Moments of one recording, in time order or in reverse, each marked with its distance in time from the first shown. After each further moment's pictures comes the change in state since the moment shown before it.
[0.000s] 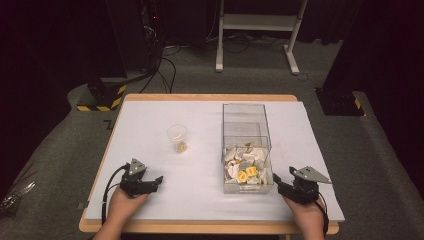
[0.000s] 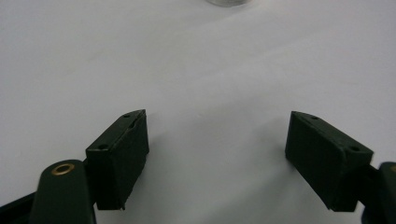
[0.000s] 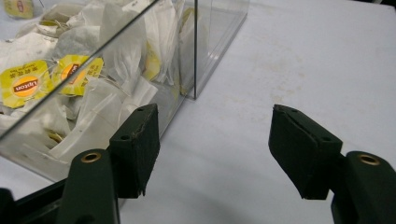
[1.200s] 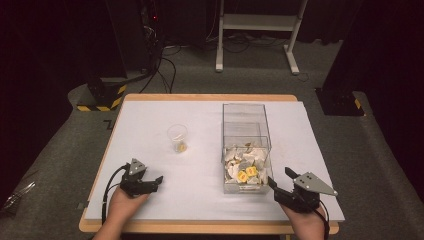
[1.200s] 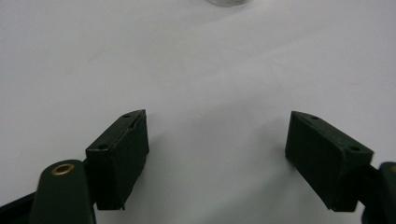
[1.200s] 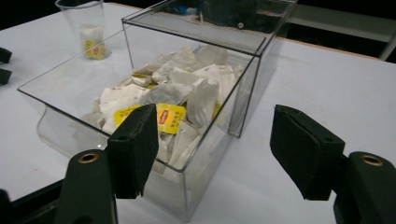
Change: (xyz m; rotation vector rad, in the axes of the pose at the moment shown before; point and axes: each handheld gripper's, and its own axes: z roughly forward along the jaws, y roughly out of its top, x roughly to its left) left arm -0.001 0.000 0.000 -0.004 0.003 -0.004; right arm 0.036 0.020 -0.043 -0.125 0.074 -0.053
